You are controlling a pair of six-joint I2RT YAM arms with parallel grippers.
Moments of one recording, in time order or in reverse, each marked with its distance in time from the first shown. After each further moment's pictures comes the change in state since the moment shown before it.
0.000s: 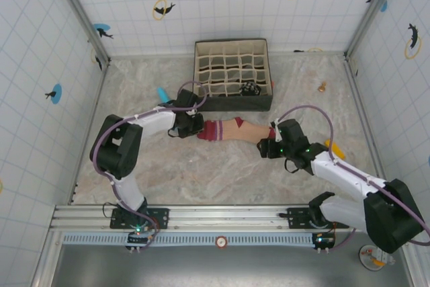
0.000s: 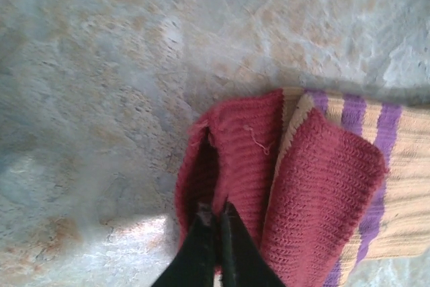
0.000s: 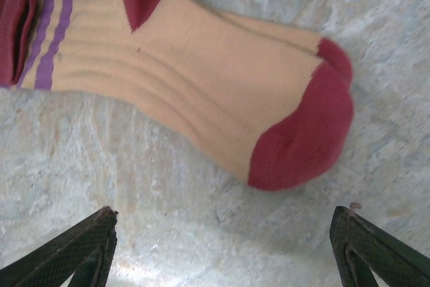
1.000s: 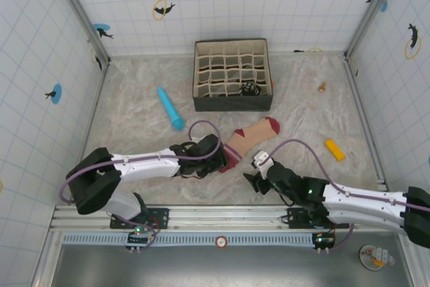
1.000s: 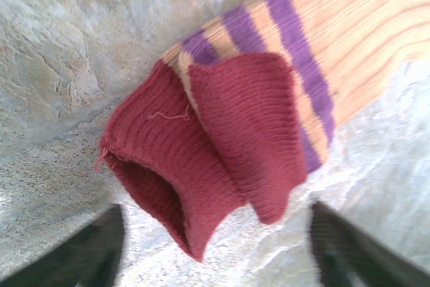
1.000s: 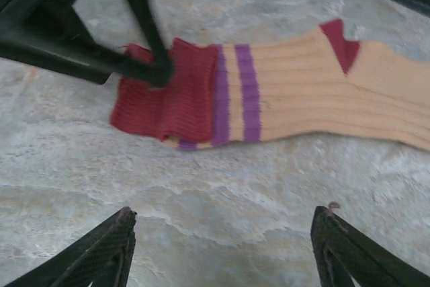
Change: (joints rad) left arm -0.527 -0.364 -0.347 0.146 -0.220 -0.636; right arm 0.647 -0.304 -0.288 0.236 0.373 -0.178
